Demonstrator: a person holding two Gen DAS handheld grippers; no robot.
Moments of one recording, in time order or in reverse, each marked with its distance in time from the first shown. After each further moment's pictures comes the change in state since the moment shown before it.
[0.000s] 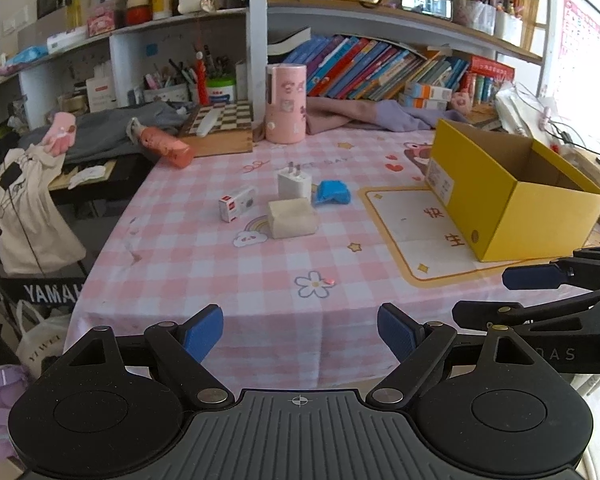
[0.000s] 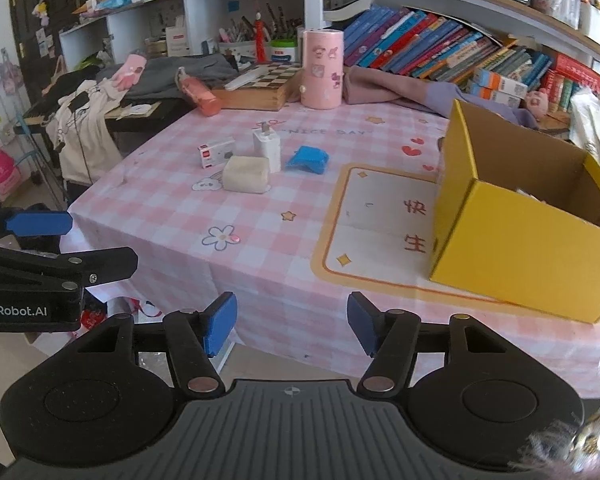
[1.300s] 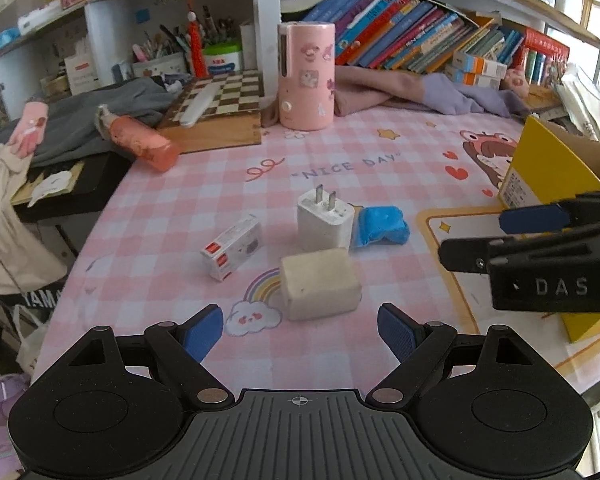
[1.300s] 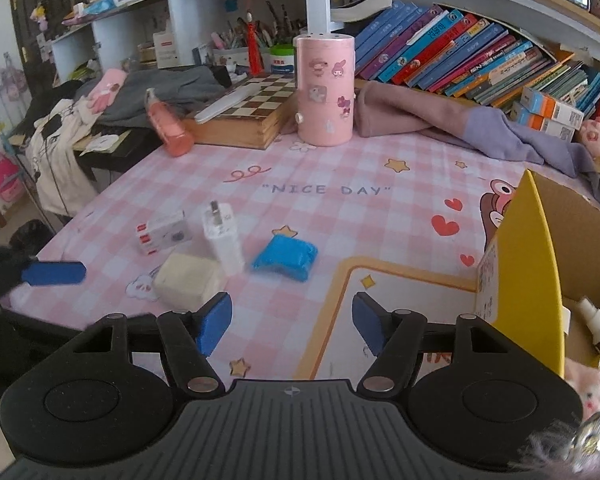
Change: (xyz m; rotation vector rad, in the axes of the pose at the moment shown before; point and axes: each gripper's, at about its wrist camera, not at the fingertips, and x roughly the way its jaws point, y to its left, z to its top) left arm 0.144 0.010 0.080 -0.006 0.119 0.051; right arm 0.133 -0.052 0.117 -0.018 0.007 0.068
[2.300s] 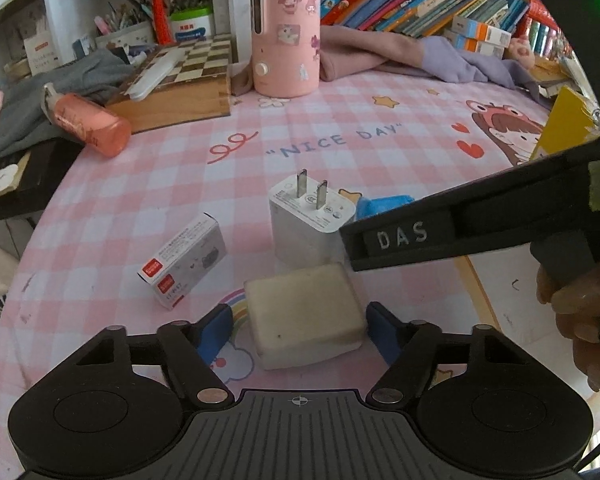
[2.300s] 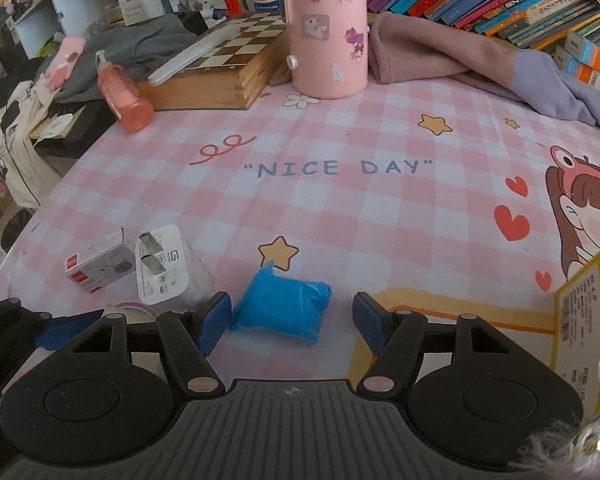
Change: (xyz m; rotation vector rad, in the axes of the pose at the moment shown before) left arm 0.069 -0.005 0.016 0.020 0.085 -0.040; right arm 0.114 -0.007 0.041 0.054 0.176 0.023
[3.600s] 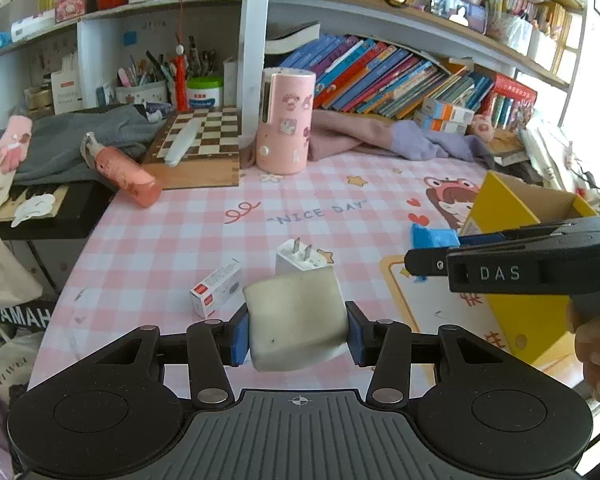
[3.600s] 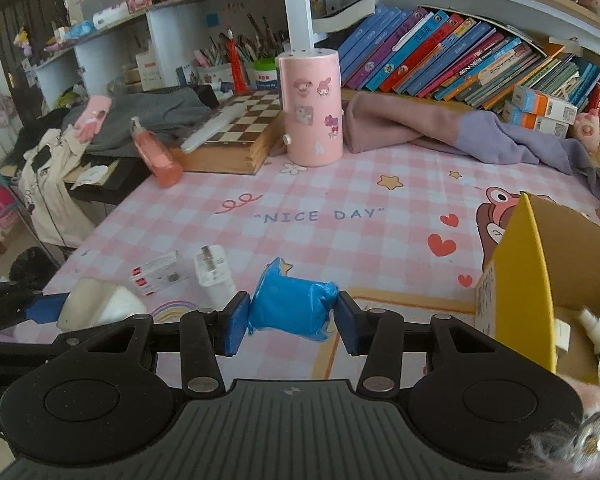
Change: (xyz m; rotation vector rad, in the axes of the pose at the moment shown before) left arm -0.105 0.014 -0.016 -0.054 -0.192 -0.086; right arm -0.114 0.003 -0.036 0.014 -0.192 -0.015
